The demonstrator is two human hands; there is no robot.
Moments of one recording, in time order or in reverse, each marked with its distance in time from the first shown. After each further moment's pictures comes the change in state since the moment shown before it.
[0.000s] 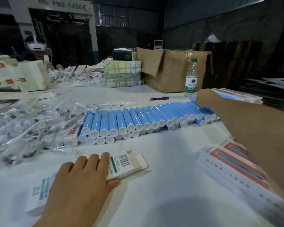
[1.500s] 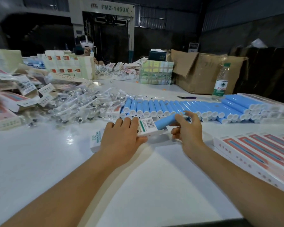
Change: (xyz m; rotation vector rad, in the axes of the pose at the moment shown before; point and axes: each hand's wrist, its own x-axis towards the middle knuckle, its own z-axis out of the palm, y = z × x) left_hand -0.011 0.000 -0.027 -0.025 -0.123 -0.244; right_hand -0.233 -0.133 0.023 1.953 -0.048 0.041
